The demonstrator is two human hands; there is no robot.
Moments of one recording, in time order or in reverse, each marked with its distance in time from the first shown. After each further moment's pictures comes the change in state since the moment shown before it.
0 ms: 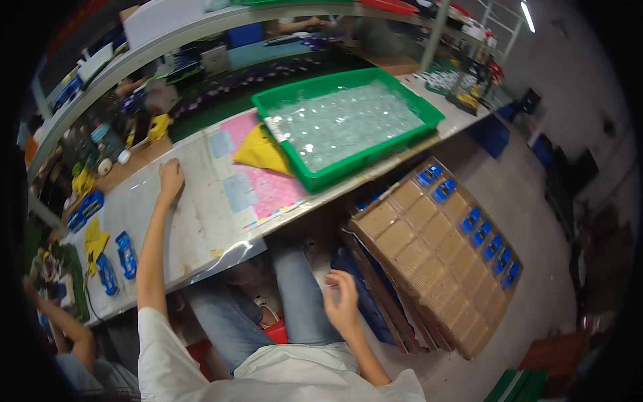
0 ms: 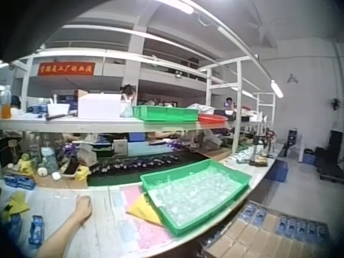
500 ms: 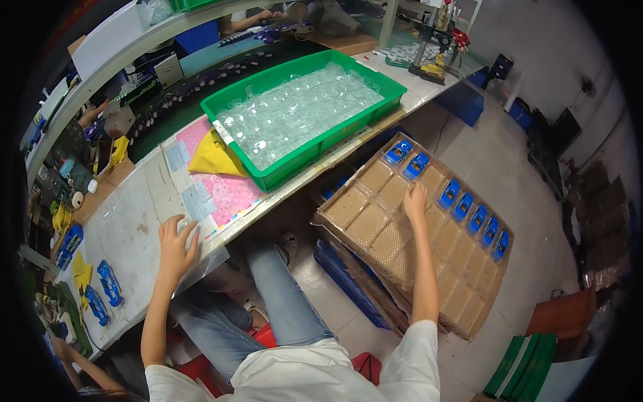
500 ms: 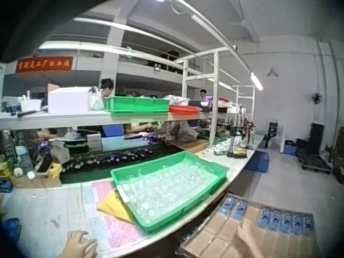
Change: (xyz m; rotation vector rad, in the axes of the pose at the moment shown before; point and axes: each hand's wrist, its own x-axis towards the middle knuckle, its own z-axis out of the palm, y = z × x) left_hand -0.115 0.199 -0.120 -0.224 -0.083 0.430; right_hand 0.190 0.235 -0.218 -0.773 0.342 0.104
